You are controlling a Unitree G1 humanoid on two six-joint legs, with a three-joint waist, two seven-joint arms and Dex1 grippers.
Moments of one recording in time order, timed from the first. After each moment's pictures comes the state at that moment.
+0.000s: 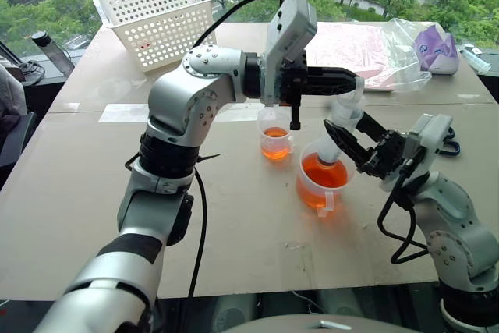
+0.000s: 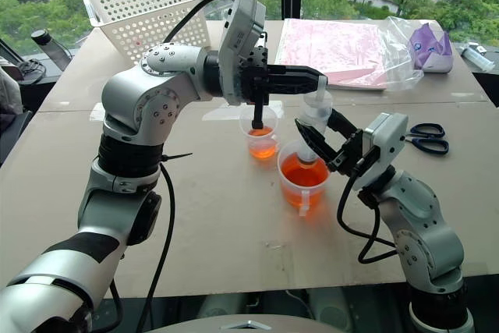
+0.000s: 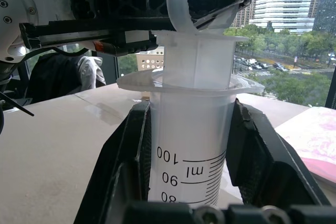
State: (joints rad) left arm -1.06 0.38 -0.16 -0.05 -0.54 0.71 -1.06; right arm -0.11 -0.35 -0.03 -0.64 0.59 0.37 0.50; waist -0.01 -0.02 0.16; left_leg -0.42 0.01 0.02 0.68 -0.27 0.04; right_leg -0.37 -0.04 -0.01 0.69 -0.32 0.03
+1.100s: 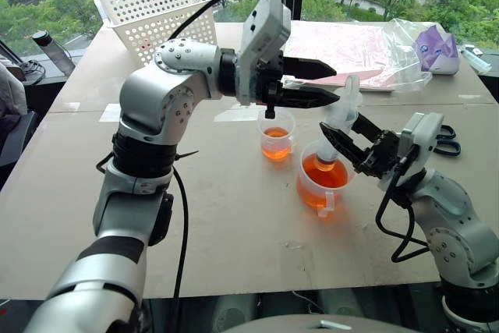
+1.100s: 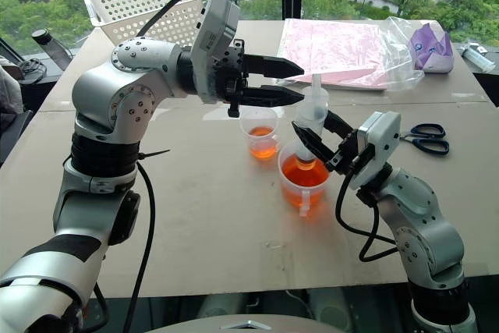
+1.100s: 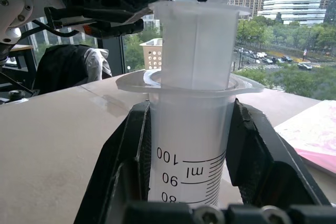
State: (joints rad) left arm -1.04 0.51 -0.15 -0.07 -0.55 0.69 -1.16; right arm -0.14 -0.39 -0.05 -0.63 0.62 0.40 0.50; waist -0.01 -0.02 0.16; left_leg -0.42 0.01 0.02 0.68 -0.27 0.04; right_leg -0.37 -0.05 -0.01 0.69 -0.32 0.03
